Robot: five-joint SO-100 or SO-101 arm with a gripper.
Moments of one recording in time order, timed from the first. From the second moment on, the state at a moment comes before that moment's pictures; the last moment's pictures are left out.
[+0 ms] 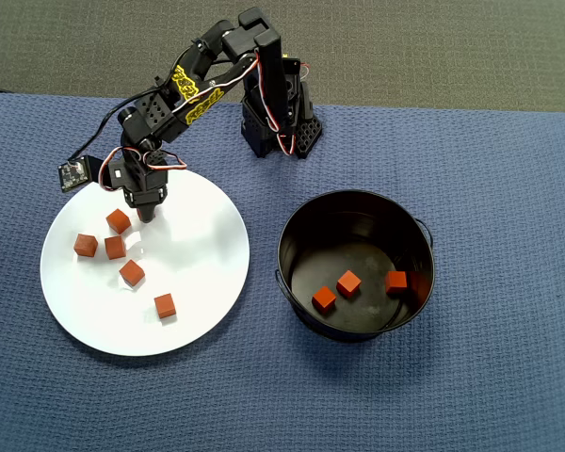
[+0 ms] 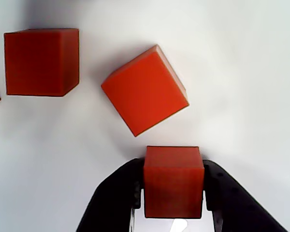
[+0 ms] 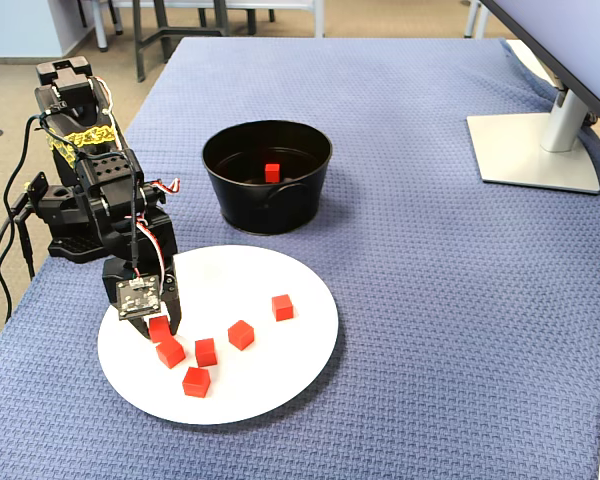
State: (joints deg) arm 54.9 82.7 109.9 49.7 -74.9
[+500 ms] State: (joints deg) arm 32.0 123.6 112.4 67.8 -42.9
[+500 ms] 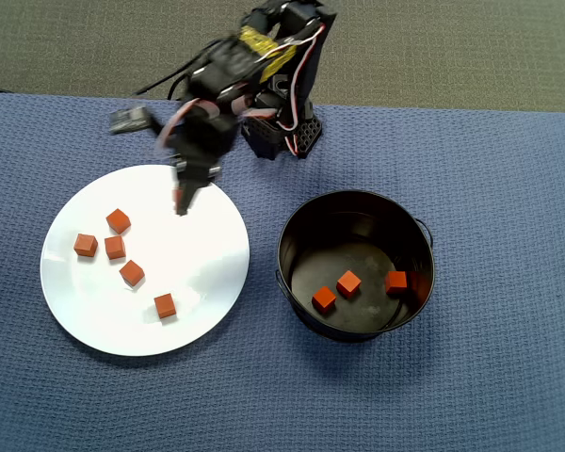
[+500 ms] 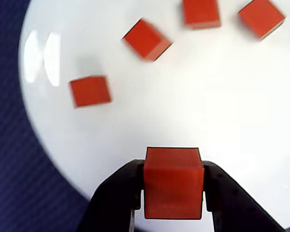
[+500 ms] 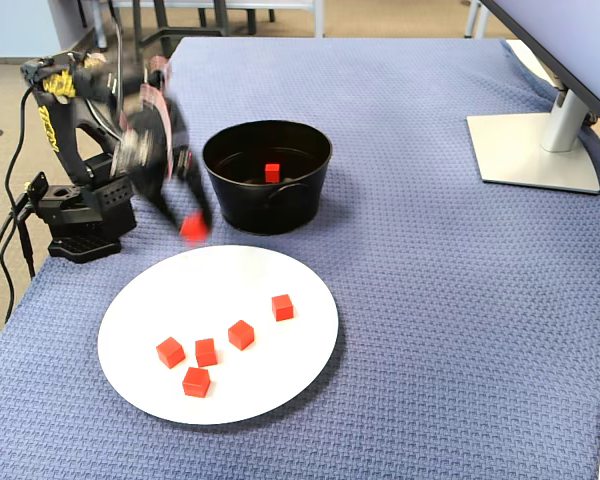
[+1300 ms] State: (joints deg) arm 30.8 118.9 112.6 67.5 -59.7
